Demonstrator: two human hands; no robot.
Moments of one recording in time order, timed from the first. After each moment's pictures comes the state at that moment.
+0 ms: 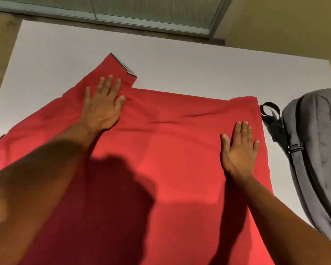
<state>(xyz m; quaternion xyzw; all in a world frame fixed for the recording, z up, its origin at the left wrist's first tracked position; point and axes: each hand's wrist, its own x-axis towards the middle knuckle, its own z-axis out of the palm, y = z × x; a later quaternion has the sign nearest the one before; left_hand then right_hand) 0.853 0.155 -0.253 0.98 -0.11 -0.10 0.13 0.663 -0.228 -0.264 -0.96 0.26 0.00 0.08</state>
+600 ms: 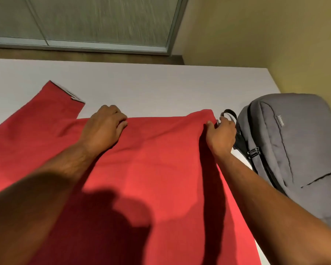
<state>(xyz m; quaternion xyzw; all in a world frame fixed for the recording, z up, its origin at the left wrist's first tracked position) 0.870 0.032 -0.241 0.92 -0.32 0.02 0.22 0.748 -0.295 -0.223 -0.87 0.42 -0.09 0.22</state>
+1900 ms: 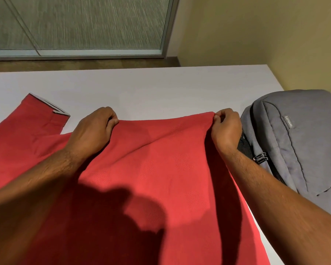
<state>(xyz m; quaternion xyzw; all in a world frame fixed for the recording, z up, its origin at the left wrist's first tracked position) 0.903 0.014 -0.248 0.91 -0.27 -0.03 0.30 0.781 -0.333 -0.233 -0.87 0.39 -0.21 0.23</state>
